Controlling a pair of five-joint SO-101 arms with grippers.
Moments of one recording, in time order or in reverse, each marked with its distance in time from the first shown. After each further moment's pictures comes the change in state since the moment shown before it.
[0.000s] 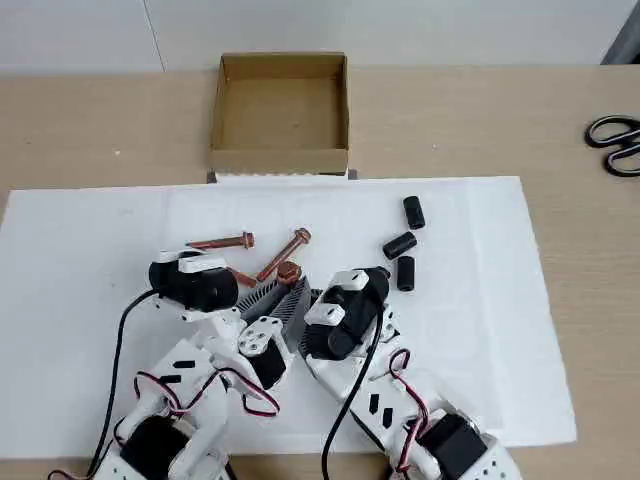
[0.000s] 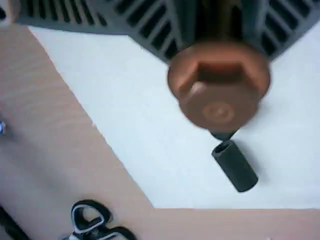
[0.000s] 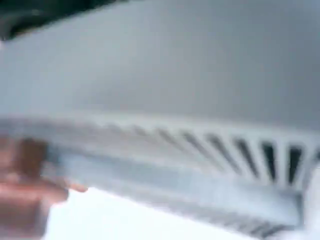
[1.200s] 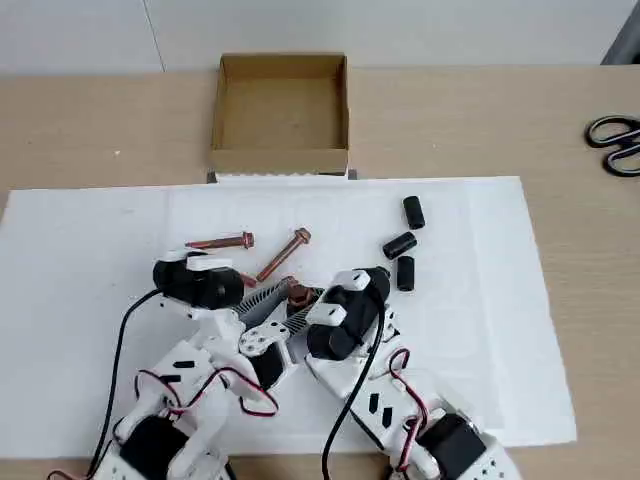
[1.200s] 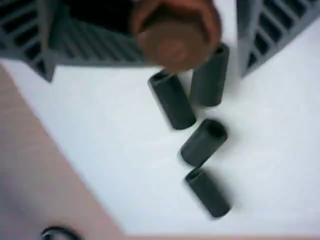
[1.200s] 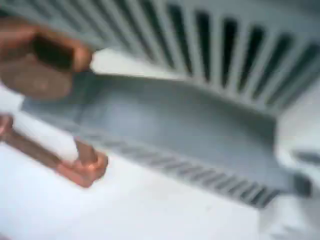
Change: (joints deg) left arm -0.4 -0.3 -1.1 3.6 -1.8; right arm 0.3 -0.1 1.1 -0.9 0.0
